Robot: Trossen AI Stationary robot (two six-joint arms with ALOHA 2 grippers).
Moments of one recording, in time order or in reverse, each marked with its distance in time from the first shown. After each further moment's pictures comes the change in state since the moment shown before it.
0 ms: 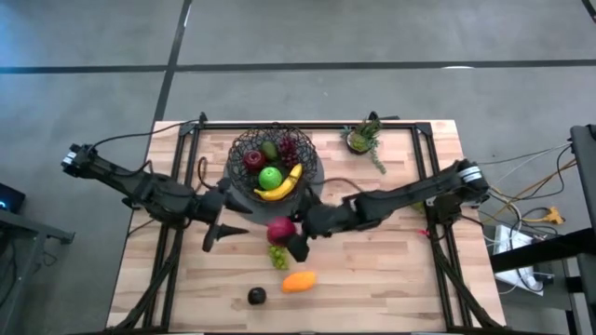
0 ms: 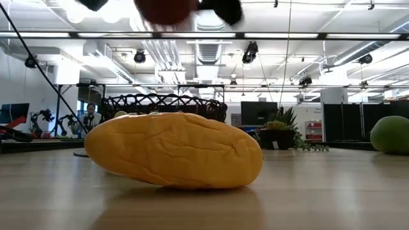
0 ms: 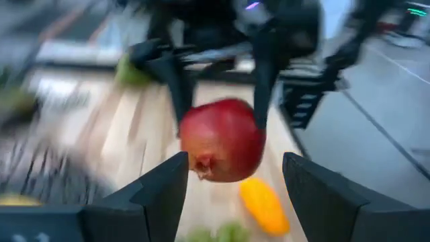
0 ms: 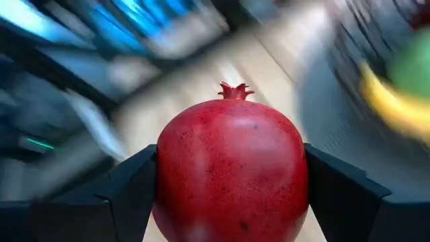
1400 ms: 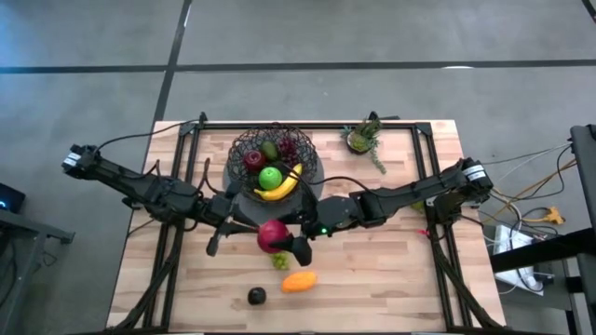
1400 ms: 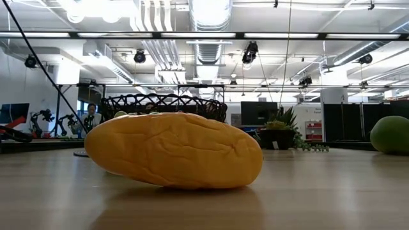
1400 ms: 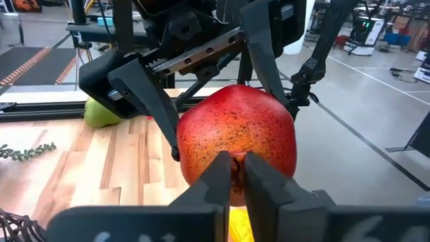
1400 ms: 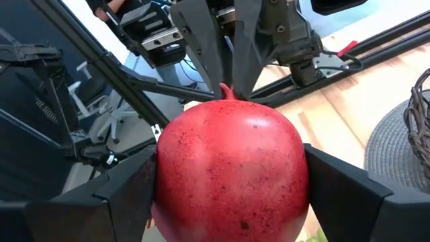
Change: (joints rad) left arm 0.022 0.080 -0.010 0.209 0.130 0.117; right arm -0.009 -0.047 -0.013 0.234 -0.096 -0.117
